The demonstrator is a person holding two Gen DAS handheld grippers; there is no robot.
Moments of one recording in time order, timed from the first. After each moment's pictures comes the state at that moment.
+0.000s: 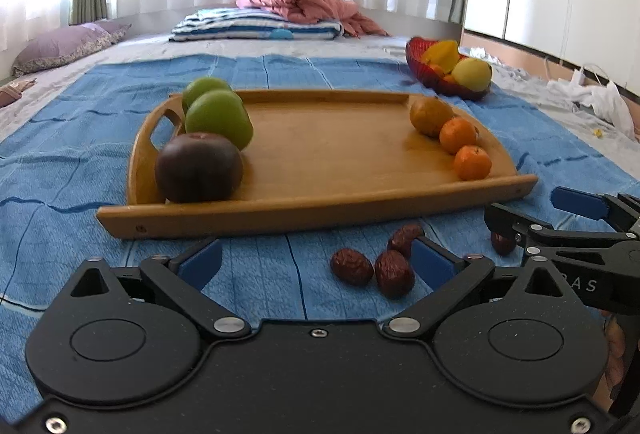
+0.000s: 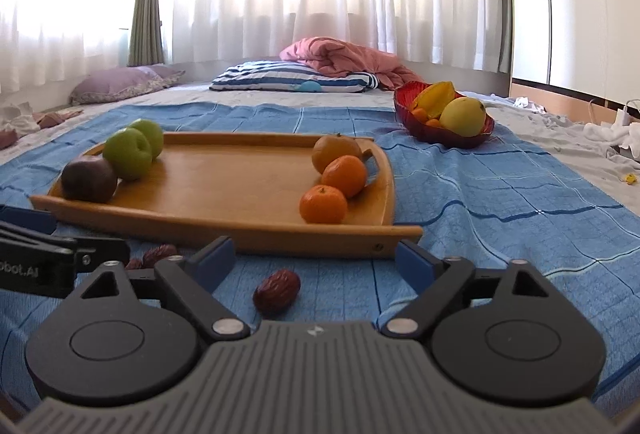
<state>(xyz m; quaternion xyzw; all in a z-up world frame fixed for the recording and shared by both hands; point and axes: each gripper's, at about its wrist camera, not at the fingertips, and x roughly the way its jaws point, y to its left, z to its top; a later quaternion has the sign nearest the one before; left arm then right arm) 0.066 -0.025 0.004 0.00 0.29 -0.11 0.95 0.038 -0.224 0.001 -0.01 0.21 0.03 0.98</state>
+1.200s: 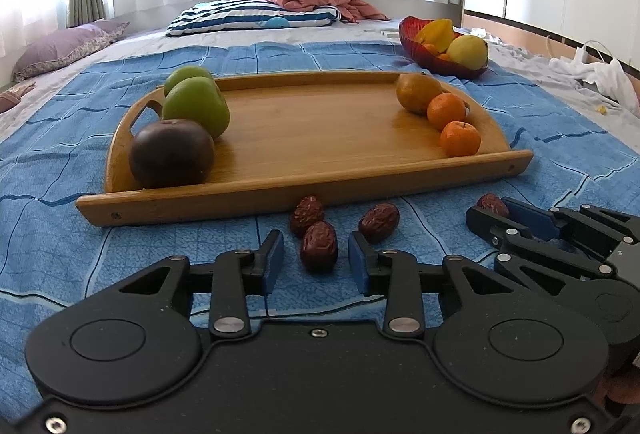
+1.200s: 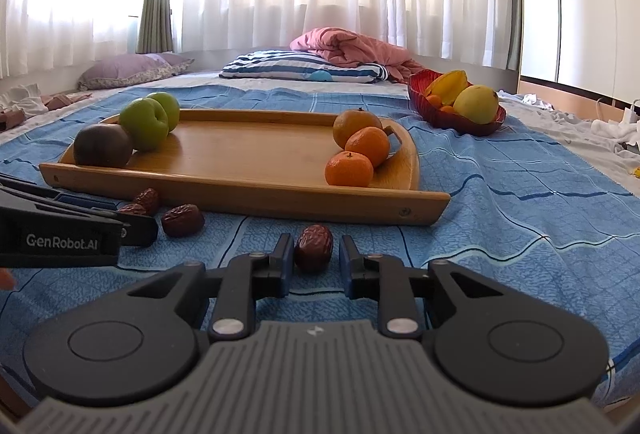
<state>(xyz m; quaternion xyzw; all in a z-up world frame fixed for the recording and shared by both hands) 0.063 -0.055 -0.005 0.03 0.30 -0.09 0.95 0.030 -0.209 -0.020 -0.02 0.21 0.03 0.98</state>
